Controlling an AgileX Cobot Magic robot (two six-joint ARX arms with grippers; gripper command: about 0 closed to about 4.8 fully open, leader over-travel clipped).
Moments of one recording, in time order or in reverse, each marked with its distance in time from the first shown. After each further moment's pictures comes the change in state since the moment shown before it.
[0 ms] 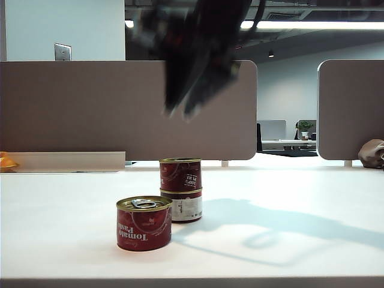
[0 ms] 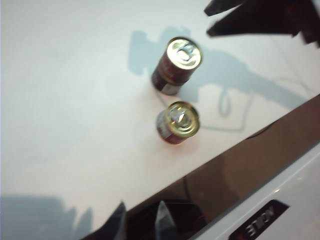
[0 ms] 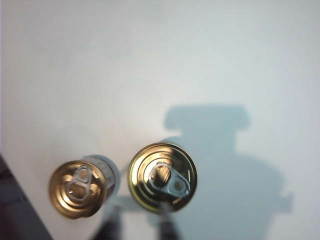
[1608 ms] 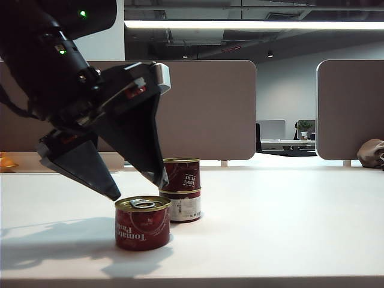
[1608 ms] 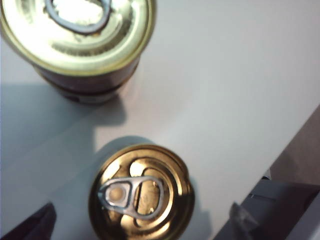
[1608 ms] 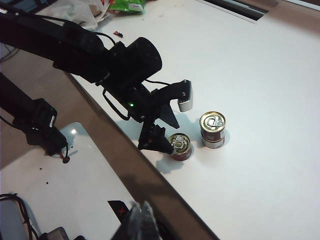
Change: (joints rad) left arm -0.600 0.874 0.003 0.623 -0.301 -0.124; right arm 0.154 -0.966 0.000 -0.386 0.053 0.354
